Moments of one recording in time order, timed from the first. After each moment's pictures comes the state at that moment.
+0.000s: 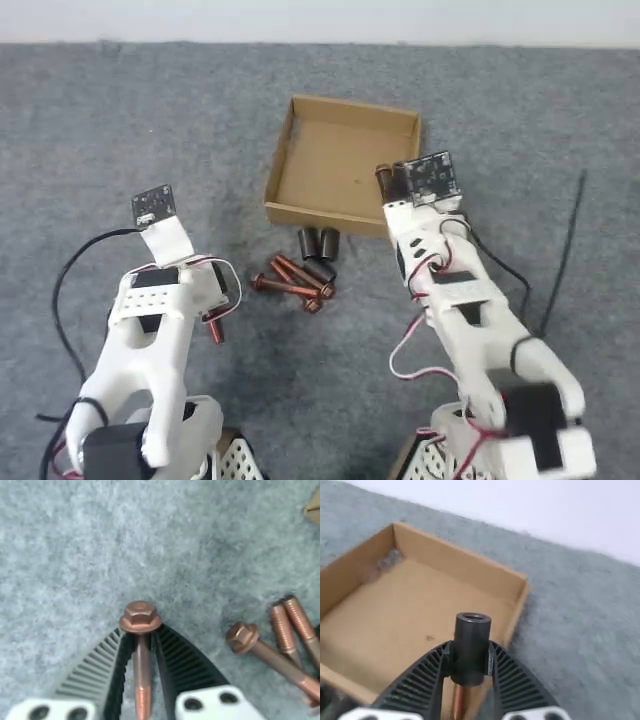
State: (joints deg) left arm -12.2 -23.9 65.8 45.0 20.8; right arm -14.1 -10.2 62.2 -20.9 8.4
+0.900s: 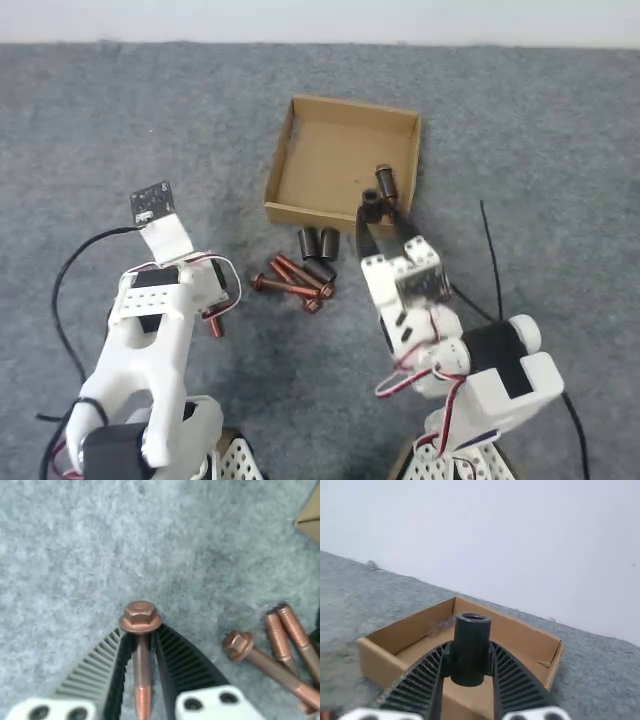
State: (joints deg) left arm -12.2 -23.9 65.8 43.0 20.8; right arm -23.4 6.8 88.7 -88.4 8.4
